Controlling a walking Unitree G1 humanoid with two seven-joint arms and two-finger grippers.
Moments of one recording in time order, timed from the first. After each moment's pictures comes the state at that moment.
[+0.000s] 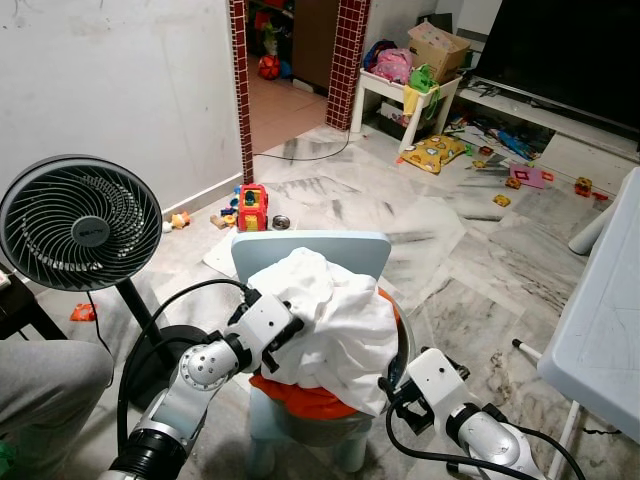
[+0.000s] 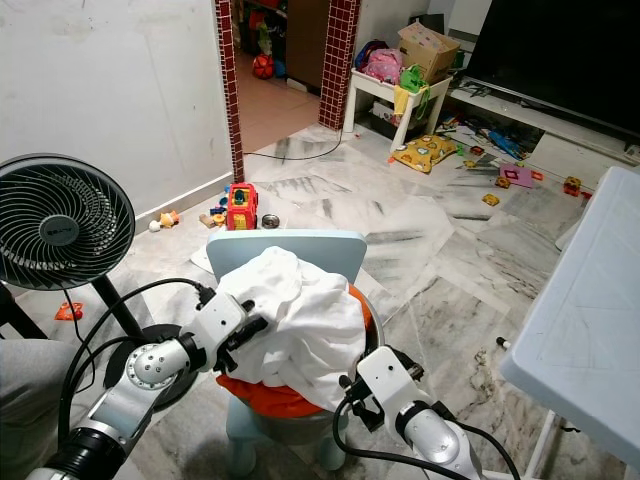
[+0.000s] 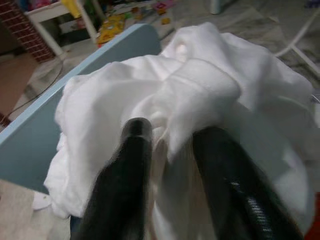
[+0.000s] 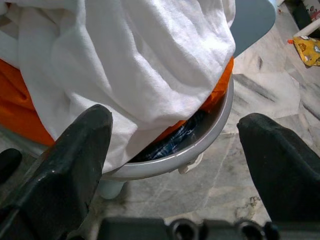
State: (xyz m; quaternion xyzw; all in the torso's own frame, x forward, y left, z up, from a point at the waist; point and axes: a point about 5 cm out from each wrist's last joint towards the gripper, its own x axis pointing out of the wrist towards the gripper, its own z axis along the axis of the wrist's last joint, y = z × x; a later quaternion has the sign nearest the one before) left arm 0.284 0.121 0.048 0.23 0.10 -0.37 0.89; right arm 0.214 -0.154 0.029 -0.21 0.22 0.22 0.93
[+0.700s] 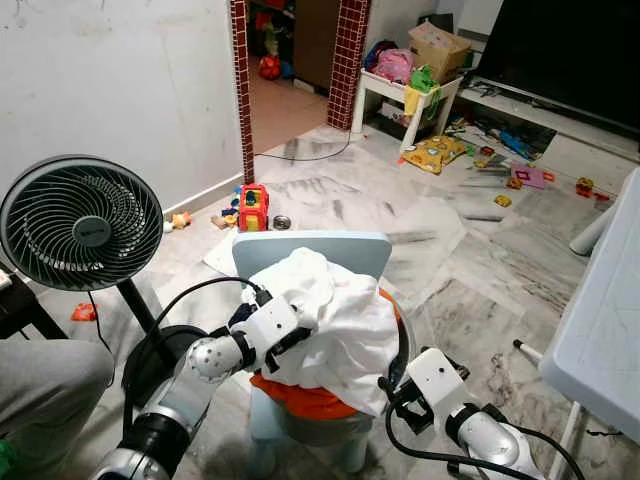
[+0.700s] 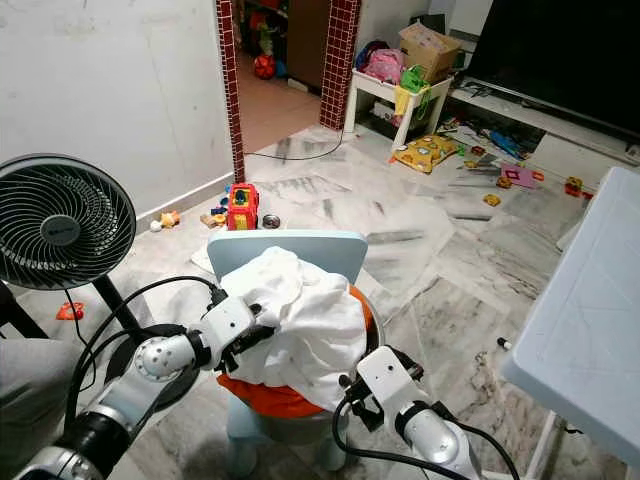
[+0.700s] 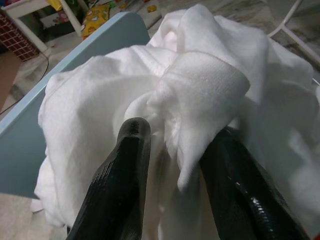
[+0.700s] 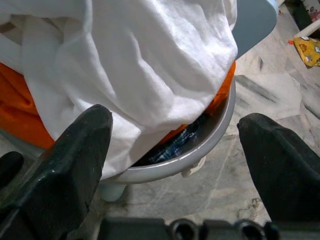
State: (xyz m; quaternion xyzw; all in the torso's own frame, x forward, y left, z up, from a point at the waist) left arm 0.299 0.115 0.044 0.25 0.12 -0.40 0.87; right arm 0.214 -0.152 0.029 -0.20 0.22 0.22 0.93
